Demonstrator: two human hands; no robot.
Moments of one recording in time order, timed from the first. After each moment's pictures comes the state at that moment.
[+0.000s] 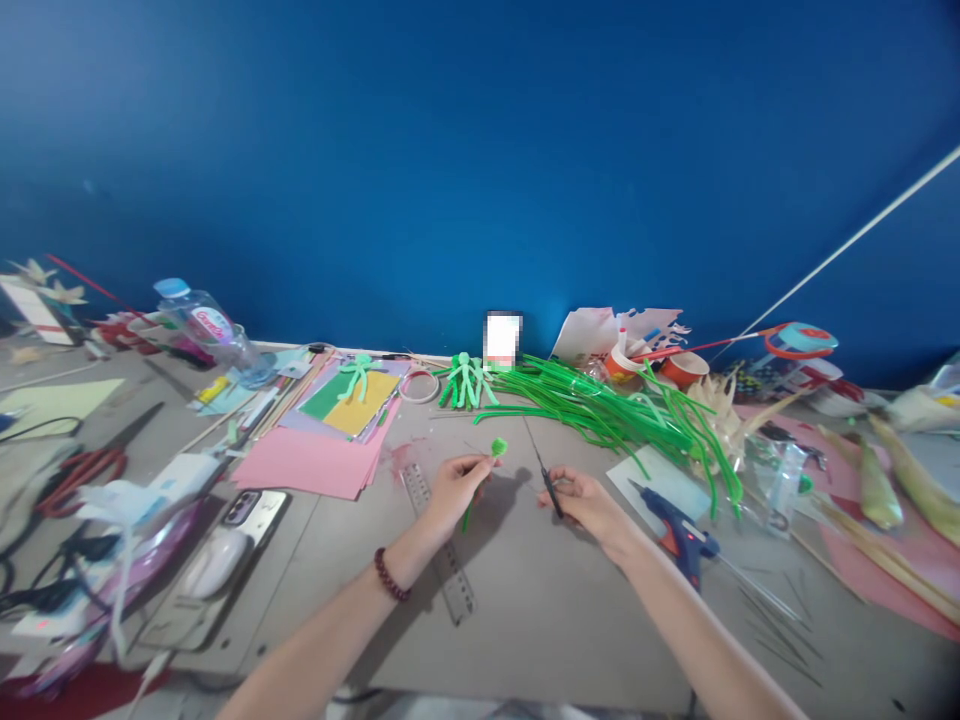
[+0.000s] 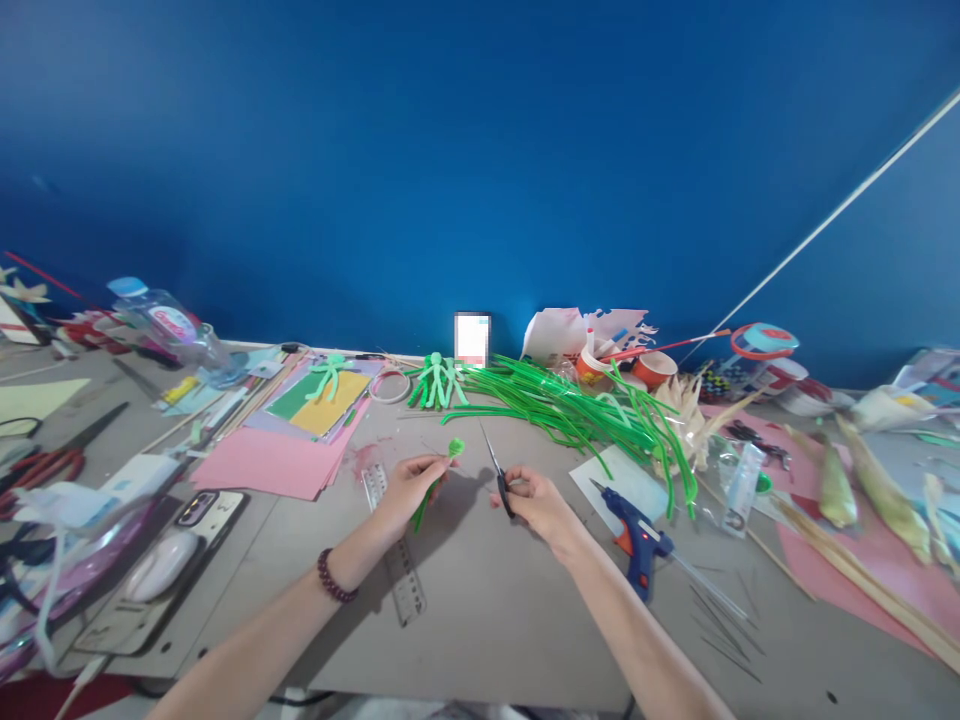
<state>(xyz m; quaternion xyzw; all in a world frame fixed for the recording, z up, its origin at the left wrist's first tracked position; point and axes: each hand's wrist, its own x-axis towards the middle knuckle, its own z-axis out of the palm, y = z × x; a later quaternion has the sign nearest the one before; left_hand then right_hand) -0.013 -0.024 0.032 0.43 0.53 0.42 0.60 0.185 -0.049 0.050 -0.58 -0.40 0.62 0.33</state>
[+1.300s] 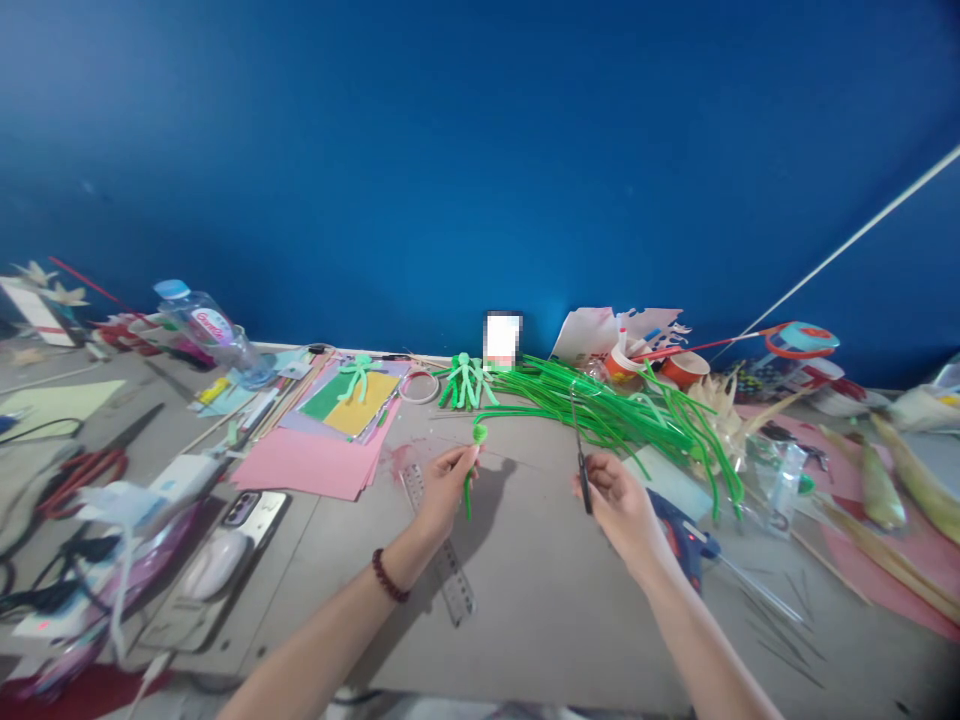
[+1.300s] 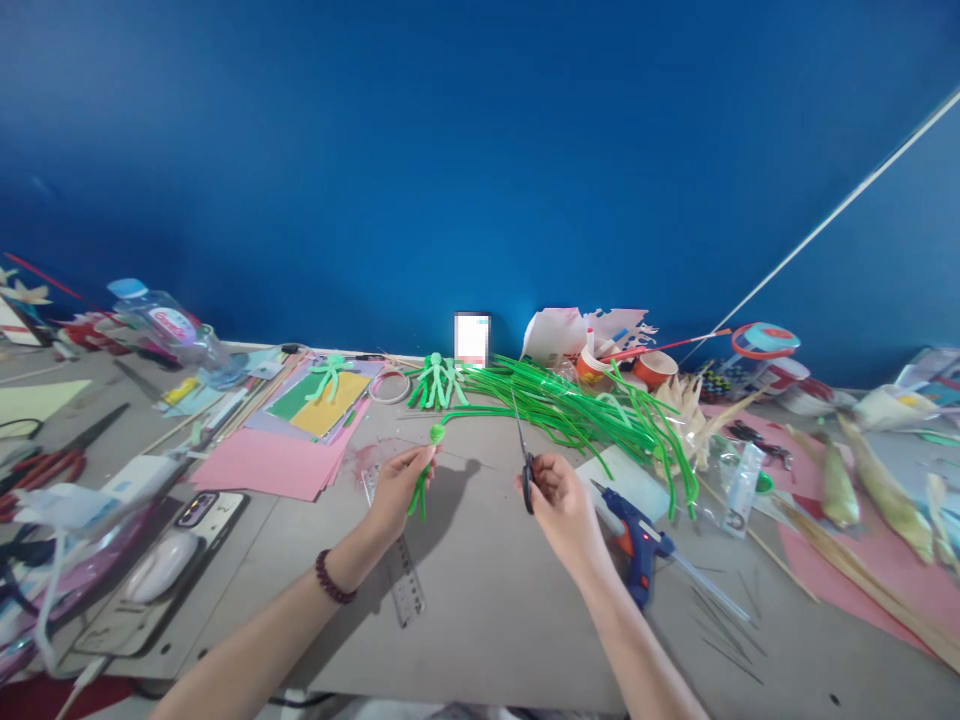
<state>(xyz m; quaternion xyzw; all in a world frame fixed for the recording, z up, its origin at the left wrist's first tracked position) -0.018 -0.022 0.027 0.36 0.52 0.54 0.56 0.194 -0.064 0.074 -0.57 -0.45 0.46 0.51</state>
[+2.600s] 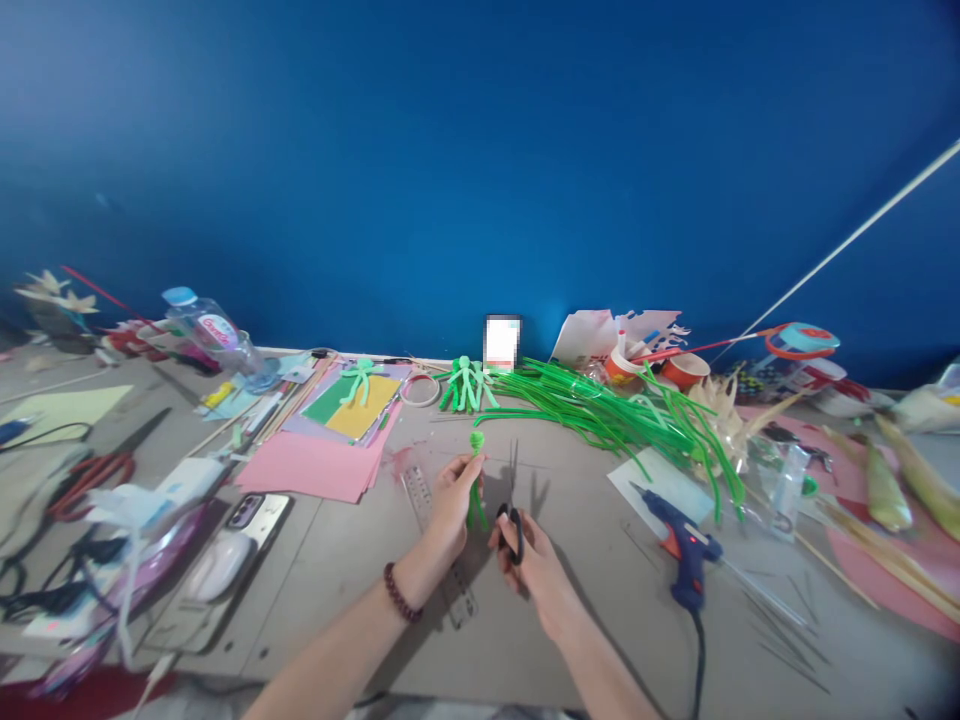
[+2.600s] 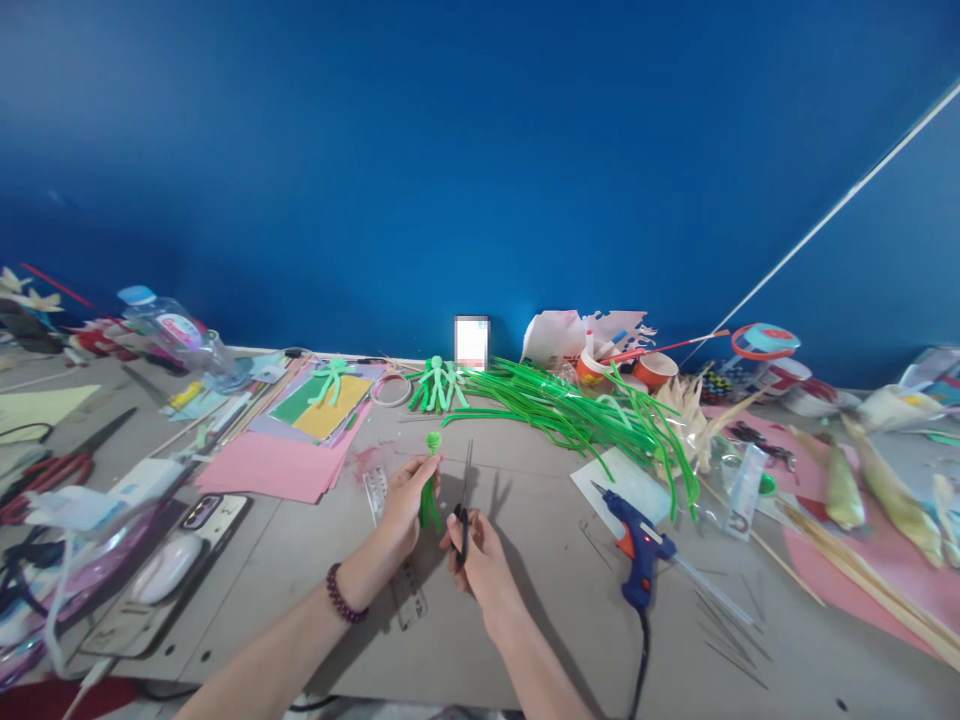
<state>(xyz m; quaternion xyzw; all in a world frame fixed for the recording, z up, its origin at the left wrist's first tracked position) -0.002 -0.034 0.026 0.28 0.50 0.57 0.58 0.107 -0.100 0.016 -0.54 -0.32 0.66 0.41</state>
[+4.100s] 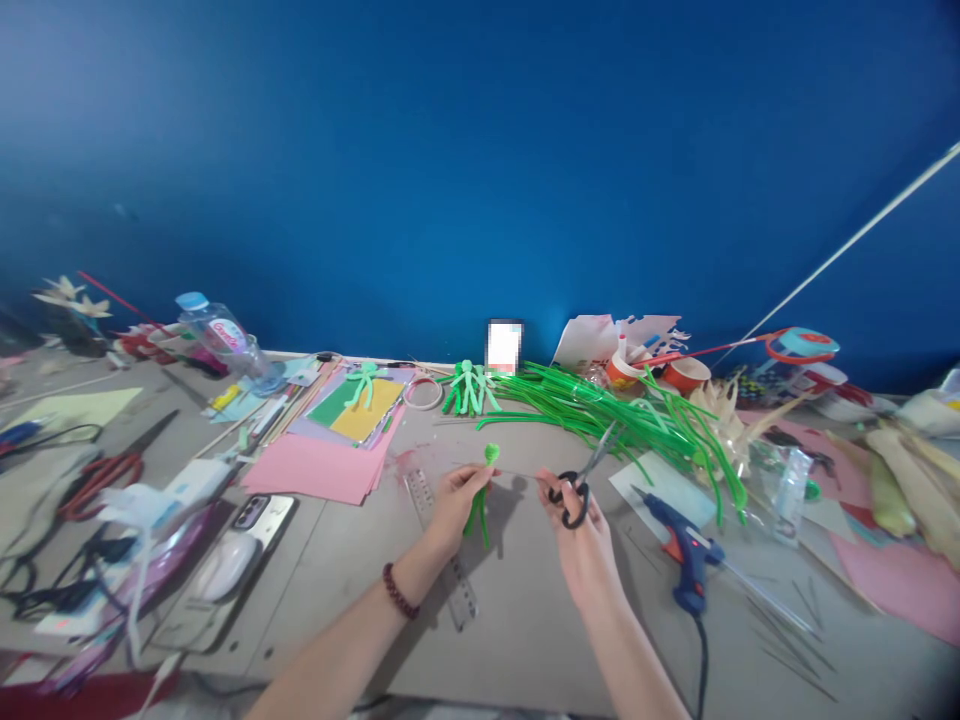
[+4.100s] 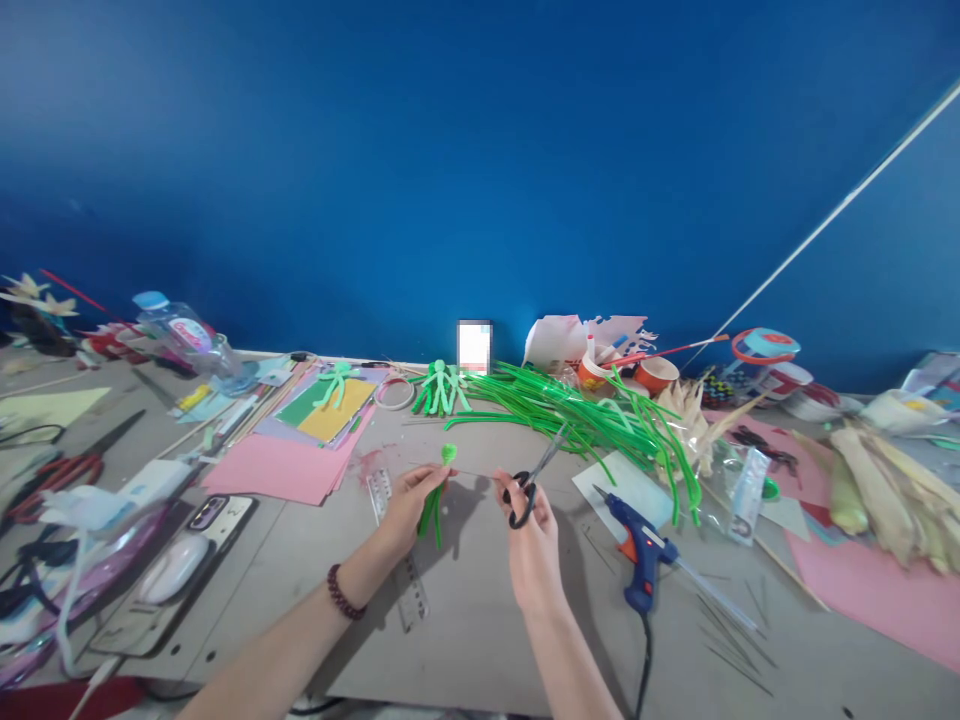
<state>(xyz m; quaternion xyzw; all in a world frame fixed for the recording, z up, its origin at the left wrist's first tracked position) -0.011 -0.034 0.026 0.34 0.51 0.51 0.60 0.144 -0.080 0.030 -0.45 -0.20 0.56 0.67</state>
